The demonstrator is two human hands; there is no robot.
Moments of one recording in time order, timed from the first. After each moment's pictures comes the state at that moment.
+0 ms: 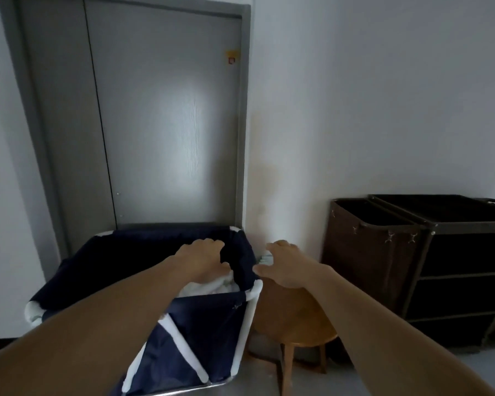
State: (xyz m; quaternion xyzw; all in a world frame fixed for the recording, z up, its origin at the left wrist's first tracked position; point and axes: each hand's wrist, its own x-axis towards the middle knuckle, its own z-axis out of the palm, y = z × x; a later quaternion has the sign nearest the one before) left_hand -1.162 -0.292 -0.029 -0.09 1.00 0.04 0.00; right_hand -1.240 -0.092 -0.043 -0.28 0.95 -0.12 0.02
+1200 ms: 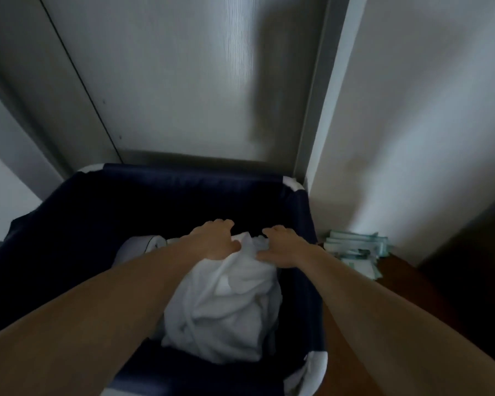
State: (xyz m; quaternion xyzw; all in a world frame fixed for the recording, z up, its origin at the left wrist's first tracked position) left_hand -1.661 -0.567 -0.252 -0.23 0.94 0.17 0.18; right_hand -1.769 -0.409 -0.269 -0.38 0.88 -0.06 0.28
